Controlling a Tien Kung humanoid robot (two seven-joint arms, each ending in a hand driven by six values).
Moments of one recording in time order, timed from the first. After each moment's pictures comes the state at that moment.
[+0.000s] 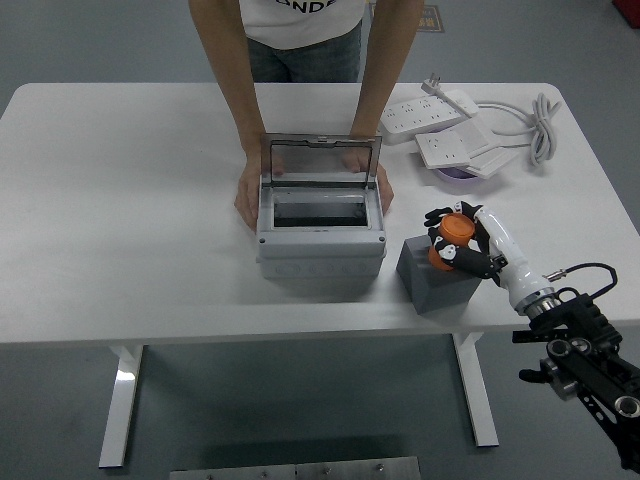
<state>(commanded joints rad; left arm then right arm) -0.14 0.32 -0.80 -0.44 0.84 0.27 0.55 0.20 -0.38 0.98 1.19 -1.14 -0.16 0.41</state>
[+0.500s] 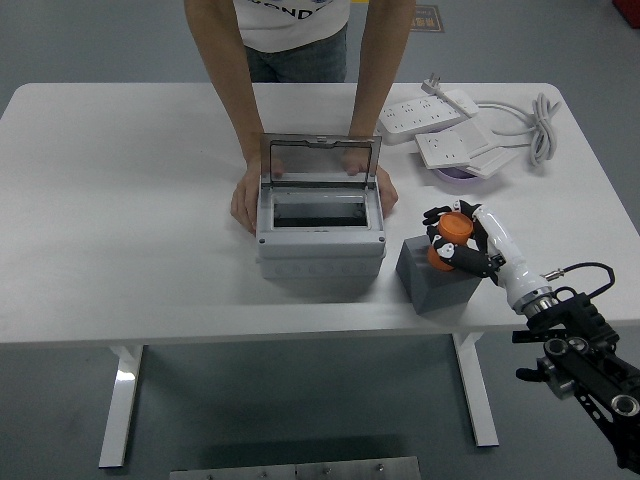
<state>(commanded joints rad) -0.14 0.32 -0.80 -0.44 0.84 0.28 0.55 0.20 -0.37 0.98 1.18 -1.14 -0.16 0.41</state>
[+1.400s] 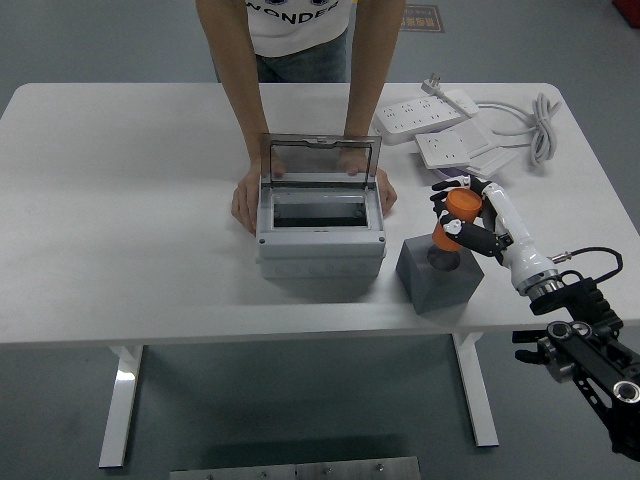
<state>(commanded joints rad) -0.14 0.32 -0.81 -0.44 0.85 0.29 0.55 0.23 -0.36 1.04 1.21 -1.13 -0.17 0.42</state>
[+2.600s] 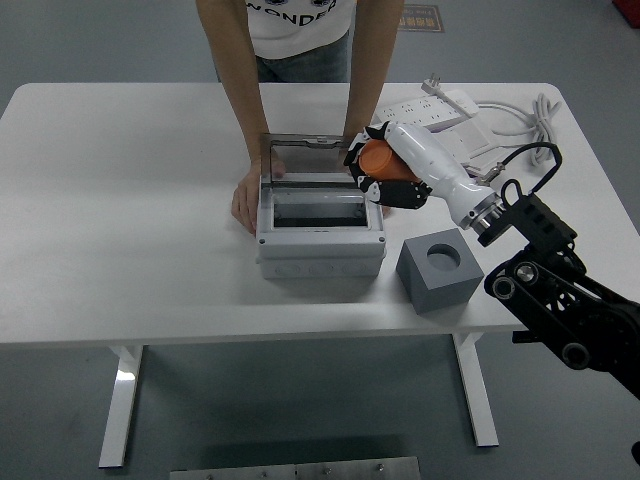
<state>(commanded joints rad) -0.14 0.34 -0.81 -0.45 0.85 0.29 0.56 0.53 -0.33 0.88 1.32 -1.83 -0.14 0.22</state>
